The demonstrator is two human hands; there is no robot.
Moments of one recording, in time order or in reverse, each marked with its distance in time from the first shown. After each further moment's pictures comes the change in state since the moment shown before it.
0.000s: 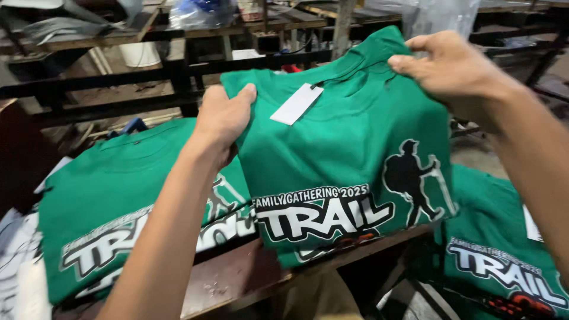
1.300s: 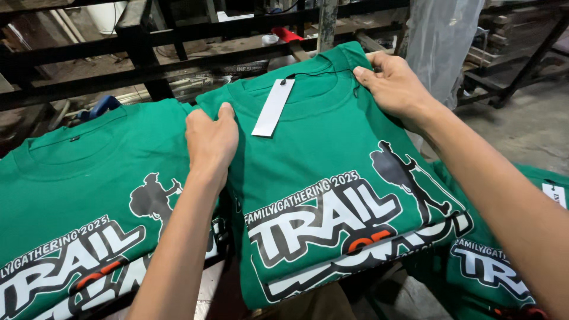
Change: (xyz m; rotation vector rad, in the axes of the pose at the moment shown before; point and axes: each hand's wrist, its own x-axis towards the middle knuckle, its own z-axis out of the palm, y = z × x) left_hand 0.035 -0.069 0.073 0.190 0.160 -0.231; right_hand 0.061 0.121 0.068 0.316 -0.056 0.134
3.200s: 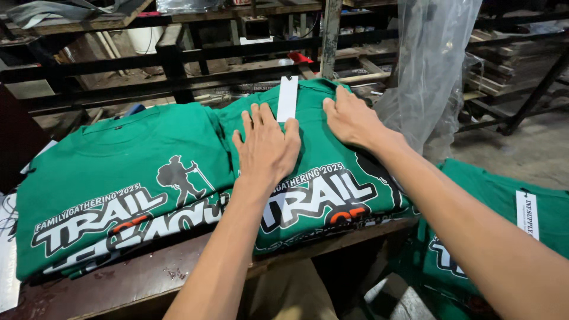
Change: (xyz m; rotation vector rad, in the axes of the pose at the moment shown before) left_hand -0.096 0.011 0.022 0.317 -0.108 0.524; right_hand -0.016 0.006 0.039 -0.832 -0.029 -0.071
